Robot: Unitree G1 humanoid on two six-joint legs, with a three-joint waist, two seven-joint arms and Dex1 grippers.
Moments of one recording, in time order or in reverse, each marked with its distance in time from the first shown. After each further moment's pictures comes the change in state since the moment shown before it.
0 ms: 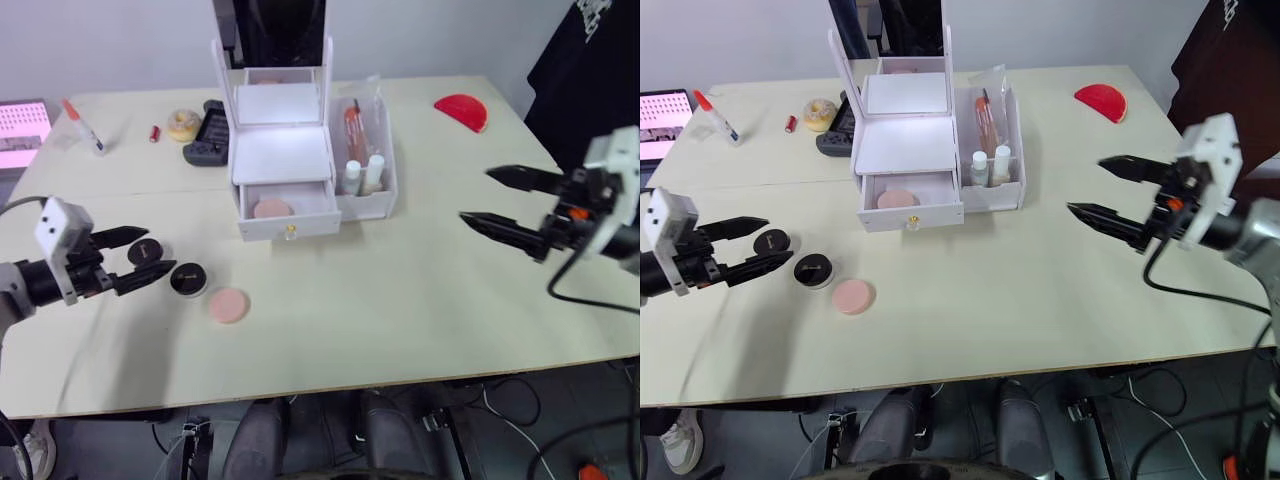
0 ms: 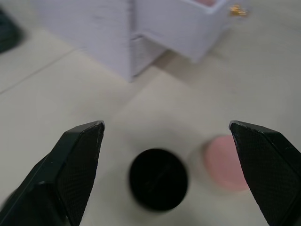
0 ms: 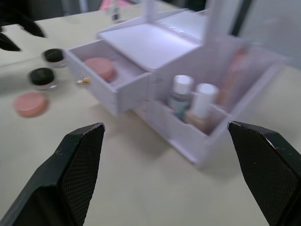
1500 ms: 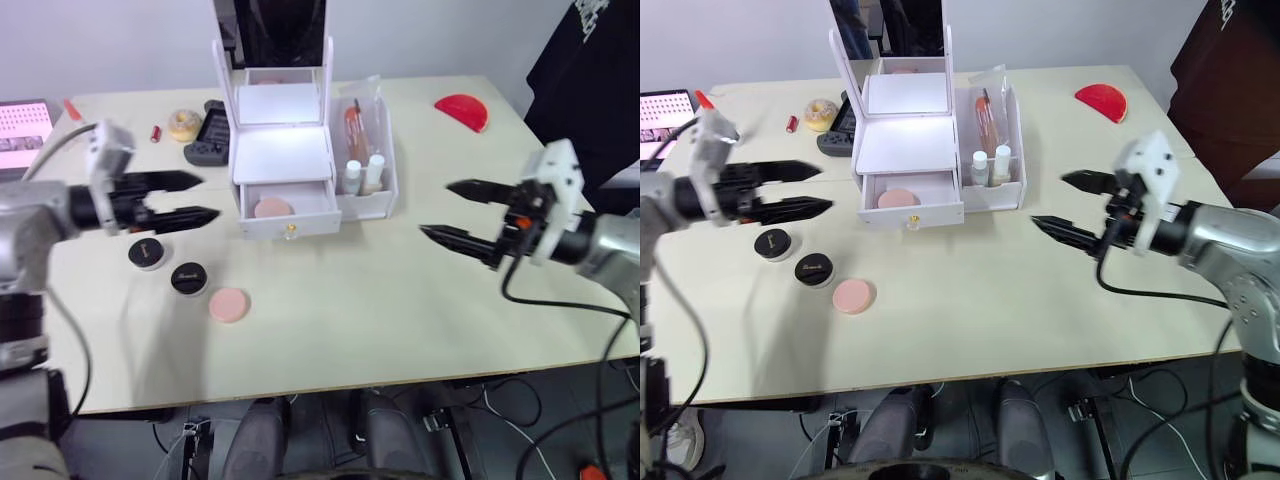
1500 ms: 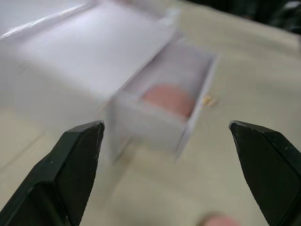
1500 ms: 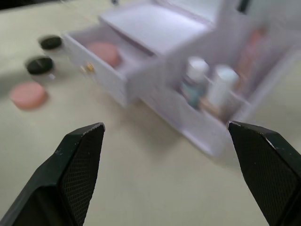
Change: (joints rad) left arm -0.395 -0.014 -0.067 0.248 0.079 0.130 -0.099; right arm 0.191 0.022 -0.108 -0.083 -0.030 -0.002 -0.088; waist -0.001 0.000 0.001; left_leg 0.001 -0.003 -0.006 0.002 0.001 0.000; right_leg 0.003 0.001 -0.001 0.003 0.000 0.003
